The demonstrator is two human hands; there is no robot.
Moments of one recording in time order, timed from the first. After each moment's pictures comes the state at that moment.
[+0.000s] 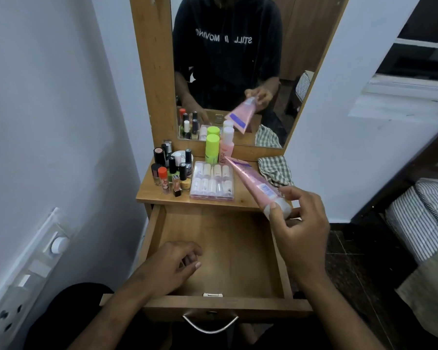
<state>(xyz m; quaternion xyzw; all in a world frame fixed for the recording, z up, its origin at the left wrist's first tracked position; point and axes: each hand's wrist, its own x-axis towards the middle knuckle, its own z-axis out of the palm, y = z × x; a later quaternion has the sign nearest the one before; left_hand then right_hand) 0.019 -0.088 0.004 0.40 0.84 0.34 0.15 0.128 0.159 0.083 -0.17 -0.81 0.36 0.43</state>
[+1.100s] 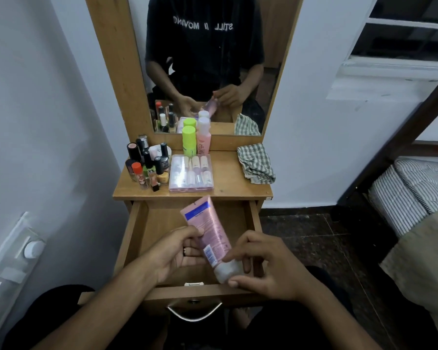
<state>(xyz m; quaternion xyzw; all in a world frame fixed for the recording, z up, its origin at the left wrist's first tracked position) 0.034 -0.021 0.035 -0.03 0.60 0.66 0.46 0.183 0.173 0.058 0.08 -0.90 0.43 0.06</state>
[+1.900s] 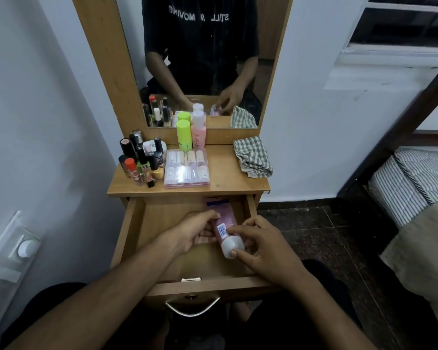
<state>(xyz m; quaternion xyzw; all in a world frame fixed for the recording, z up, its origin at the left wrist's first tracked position) 0.008 0.047 -0.002 -0.03 0.67 0.60 0.44 0.169 0.182 0.025 -0.07 -0.94 0.34 0.06</state>
